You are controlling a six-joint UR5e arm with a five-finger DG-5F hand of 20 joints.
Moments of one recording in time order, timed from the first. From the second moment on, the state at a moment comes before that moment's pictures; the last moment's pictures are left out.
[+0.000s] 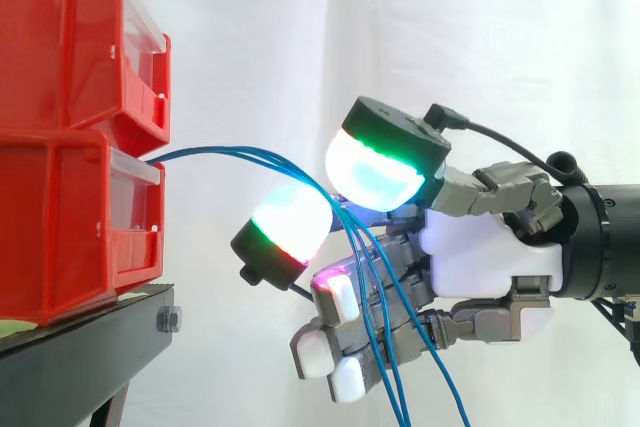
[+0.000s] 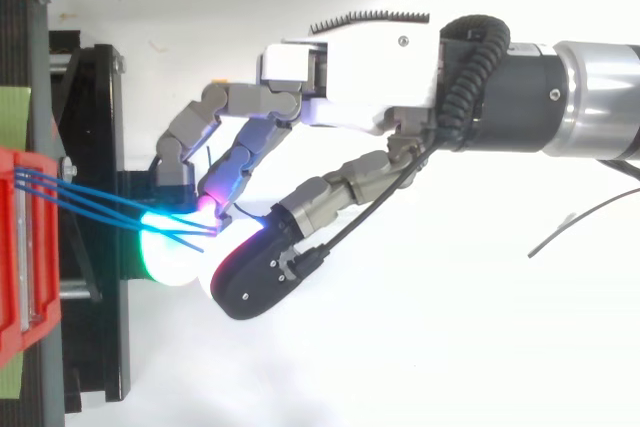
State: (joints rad) arm 0.06 -2.33 -1.17 -2.78 -1.52 -0.11
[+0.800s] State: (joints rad) arm 0.06 -2.33 -1.17 -2.78 -1.52 -0.11
